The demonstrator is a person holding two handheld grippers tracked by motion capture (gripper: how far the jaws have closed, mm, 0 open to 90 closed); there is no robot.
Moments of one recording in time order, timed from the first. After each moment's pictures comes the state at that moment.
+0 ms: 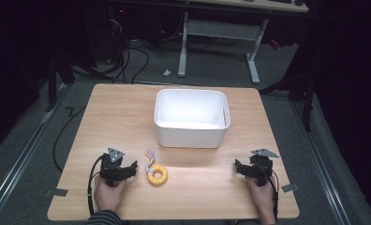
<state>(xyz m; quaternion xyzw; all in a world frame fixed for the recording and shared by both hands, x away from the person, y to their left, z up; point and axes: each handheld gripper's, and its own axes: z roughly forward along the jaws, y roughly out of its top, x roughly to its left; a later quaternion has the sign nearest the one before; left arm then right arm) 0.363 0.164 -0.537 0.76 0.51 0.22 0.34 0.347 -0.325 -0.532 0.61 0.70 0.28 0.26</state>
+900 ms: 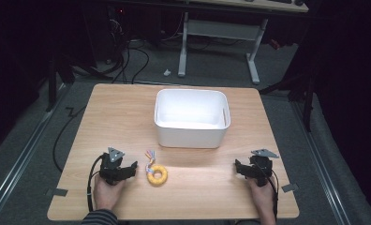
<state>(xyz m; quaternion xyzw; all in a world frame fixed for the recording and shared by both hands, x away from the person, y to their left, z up) 0.364 0.166 -0.537 0.77 0.50 0.21 0.34 0.346 -0.324 -0.532 0.61 0.70 0.28 0.26</state>
